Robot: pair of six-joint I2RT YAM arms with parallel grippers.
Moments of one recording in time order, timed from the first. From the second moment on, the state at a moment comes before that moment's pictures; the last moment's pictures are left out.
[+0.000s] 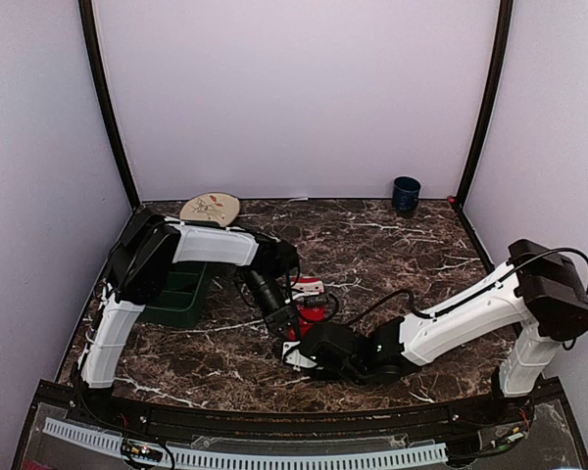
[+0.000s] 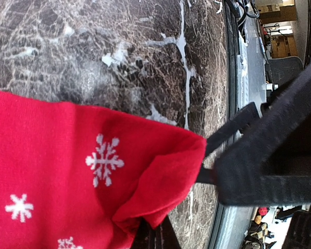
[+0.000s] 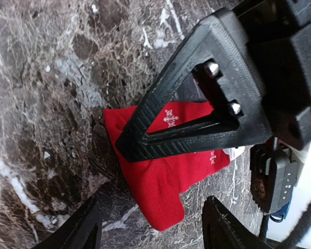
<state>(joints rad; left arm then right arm) -0.79 2.34 1.73 -1.07 0.90 0.46 1.36 1.75 0.87 -0.05 0.58 -0.46</state>
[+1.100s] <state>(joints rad) -0.80 2.36 1.75 -1.07 0.90 0.46 1.24 1.81 0.97 -0.18 0.39 -0.44</state>
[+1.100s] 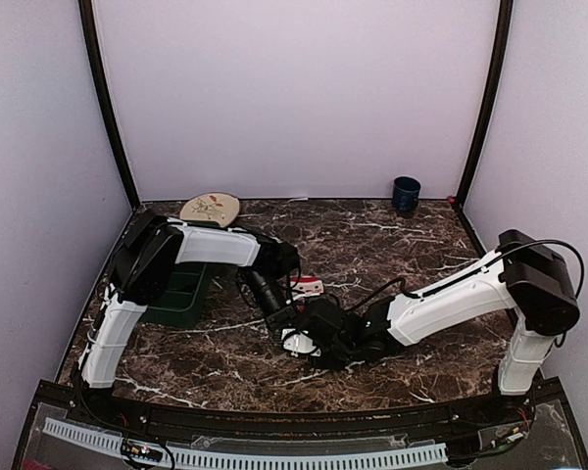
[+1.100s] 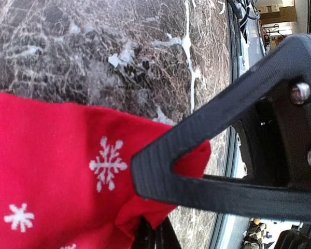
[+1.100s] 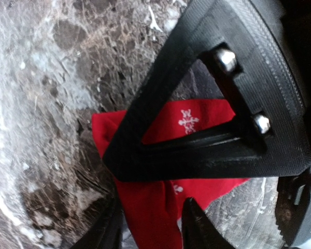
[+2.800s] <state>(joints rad) -0.70 2.26 1.67 -0.96 0.73 0.29 1.17 1.87 1.12 -0.40 0.15 -0.18</state>
